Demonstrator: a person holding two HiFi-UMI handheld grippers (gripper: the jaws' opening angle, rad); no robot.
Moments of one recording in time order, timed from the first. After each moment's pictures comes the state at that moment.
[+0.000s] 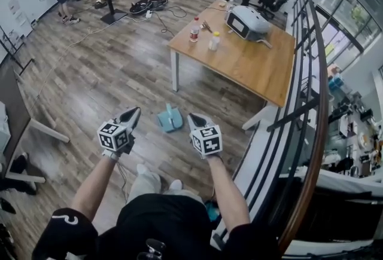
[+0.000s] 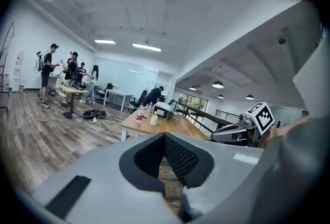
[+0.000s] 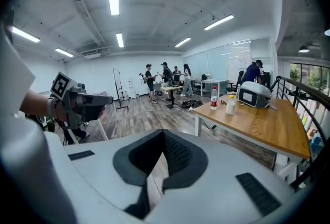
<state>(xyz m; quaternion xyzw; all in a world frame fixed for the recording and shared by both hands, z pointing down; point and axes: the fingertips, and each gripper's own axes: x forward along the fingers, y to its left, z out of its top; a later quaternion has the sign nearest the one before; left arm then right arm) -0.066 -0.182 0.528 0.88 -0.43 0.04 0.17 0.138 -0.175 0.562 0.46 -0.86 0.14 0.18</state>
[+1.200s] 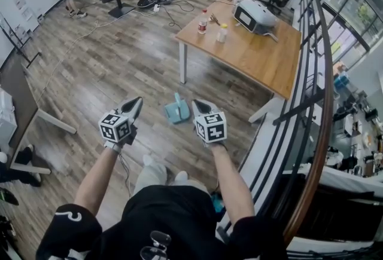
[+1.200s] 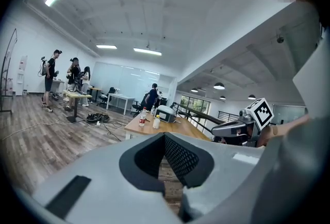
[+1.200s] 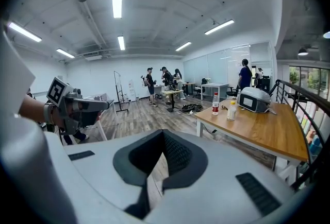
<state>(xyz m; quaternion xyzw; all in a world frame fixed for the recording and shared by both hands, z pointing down) -0.093 -0.145 0.508 0.88 -0.45 0.03 0.15 0.115 -0.153 0.529 0.46 -0.86 0.13 0.17</state>
